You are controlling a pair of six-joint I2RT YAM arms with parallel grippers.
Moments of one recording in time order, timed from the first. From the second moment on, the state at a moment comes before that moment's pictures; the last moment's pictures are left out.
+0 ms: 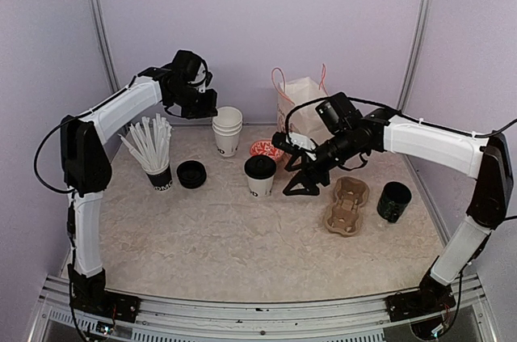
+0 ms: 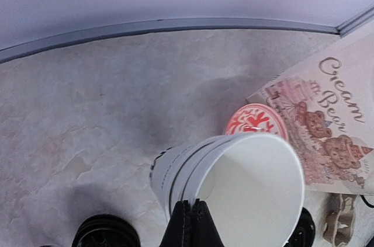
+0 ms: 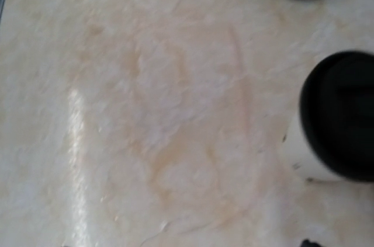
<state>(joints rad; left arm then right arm) -0.44 2.15 2.17 -0.82 0.06 -0.32 0.69 1.66 1.38 -0.64 -0.54 -0.56</state>
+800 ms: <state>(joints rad) -0.47 2.12 2.06 -0.82 0.07 -0.31 0.69 1.69 1.44 -0.61 -0.49 -0.47</state>
